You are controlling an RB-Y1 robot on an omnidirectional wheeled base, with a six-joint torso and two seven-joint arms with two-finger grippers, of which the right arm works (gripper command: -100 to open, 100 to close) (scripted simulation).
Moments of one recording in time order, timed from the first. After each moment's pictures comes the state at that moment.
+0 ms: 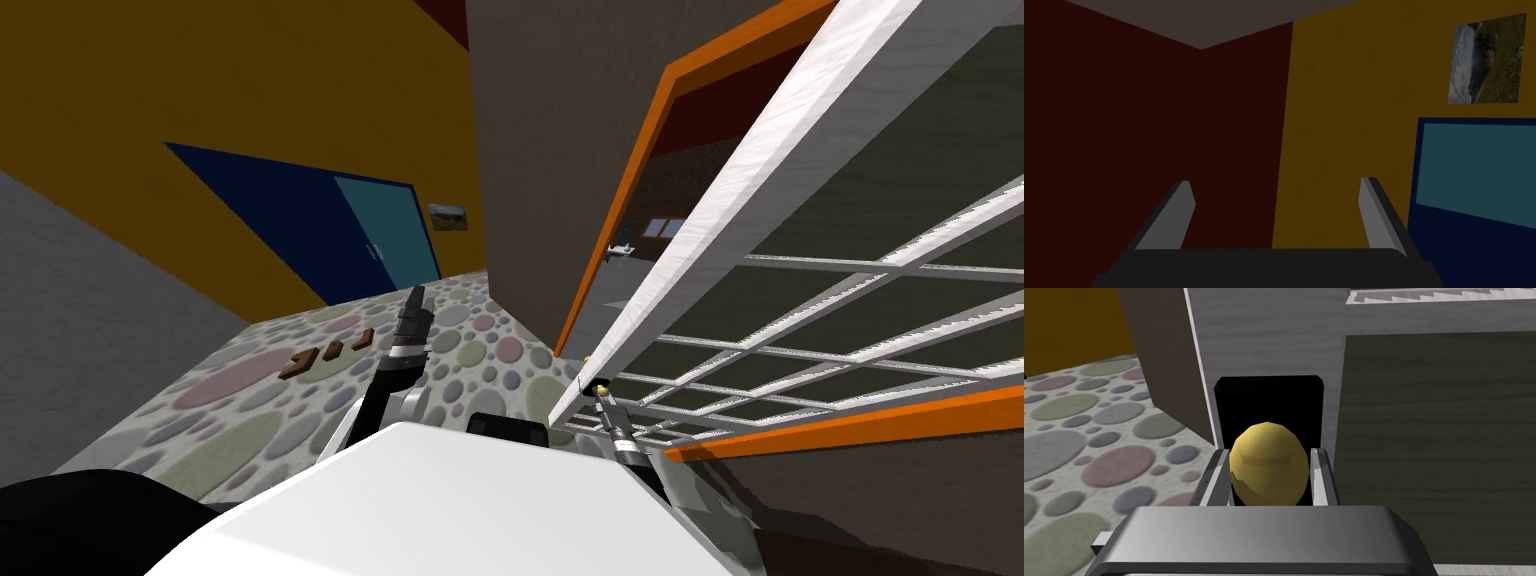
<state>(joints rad) 0.18 -0.51 0.42 -0.74 -0.51 -1.06 -1.74</state>
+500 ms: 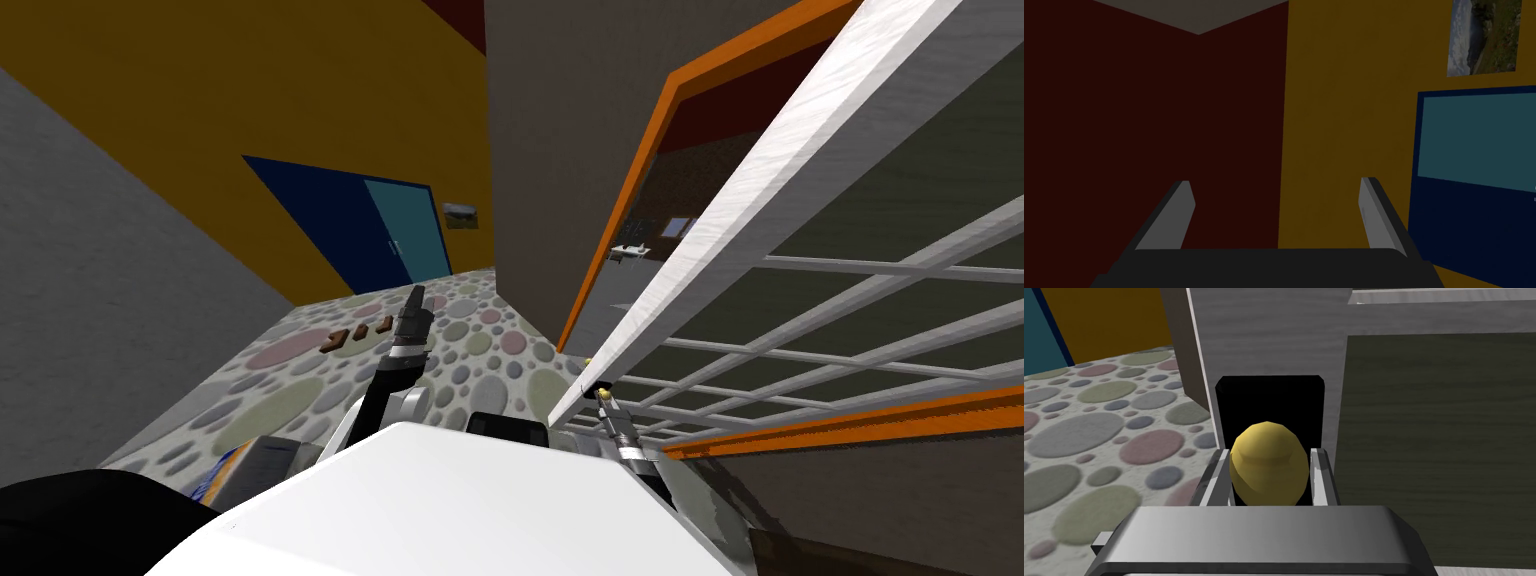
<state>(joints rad) 0.18 -0.53 0.45 -0.71 -0.49 -1.12 -1.77</state>
